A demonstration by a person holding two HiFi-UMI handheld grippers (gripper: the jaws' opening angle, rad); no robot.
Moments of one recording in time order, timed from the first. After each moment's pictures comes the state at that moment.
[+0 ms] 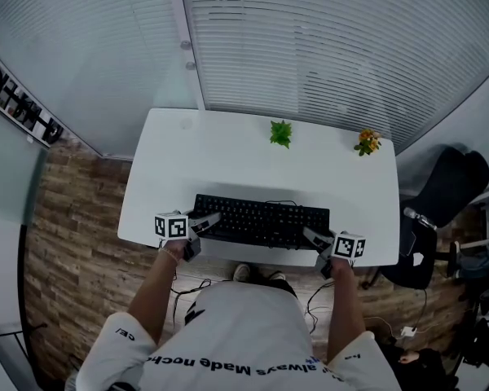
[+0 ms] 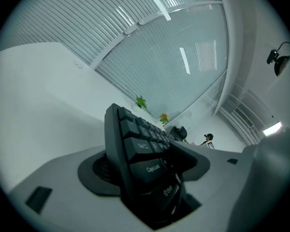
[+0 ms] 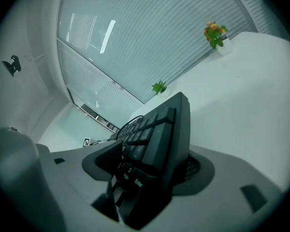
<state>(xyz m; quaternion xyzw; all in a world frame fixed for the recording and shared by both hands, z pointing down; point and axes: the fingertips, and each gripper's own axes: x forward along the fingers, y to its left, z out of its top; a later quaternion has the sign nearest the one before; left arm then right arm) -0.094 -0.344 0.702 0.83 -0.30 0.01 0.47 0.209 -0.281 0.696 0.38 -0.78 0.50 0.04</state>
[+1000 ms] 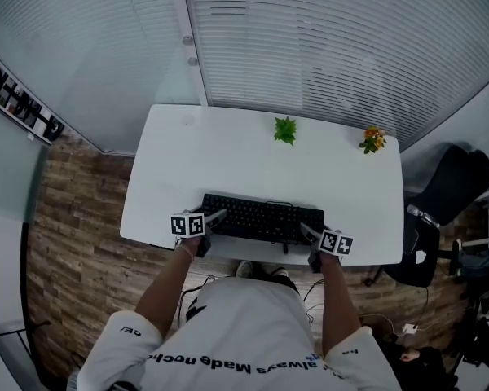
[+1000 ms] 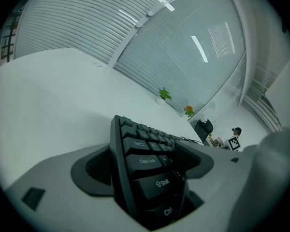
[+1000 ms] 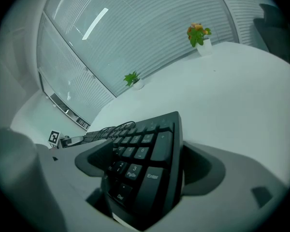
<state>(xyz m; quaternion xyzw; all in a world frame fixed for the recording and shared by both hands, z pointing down) -0.102 -0.354 0.769 0.79 -0.40 0.09 0.45 0.228 -0.289 0.781 0.51 -0.71 0.48 0.13</state>
